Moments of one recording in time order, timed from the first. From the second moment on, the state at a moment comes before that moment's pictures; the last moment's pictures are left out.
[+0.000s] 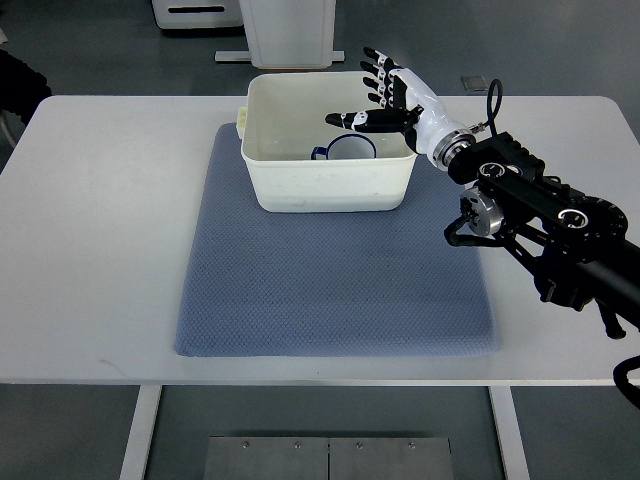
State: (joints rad) left arm 0.01 0.00 -0.59 -0.14 0.35 -0.04 -0.01; right arm 1.00 -0.12 0.53 0.91 -0.55 -0.17 0.11
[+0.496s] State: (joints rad) left arm 0.01 0.00 -0.59 -0.14 0.35 -0.04 -0.01; right arm 1.01 -0.23 0.54 0.96 -0.54 -0.16 0.11
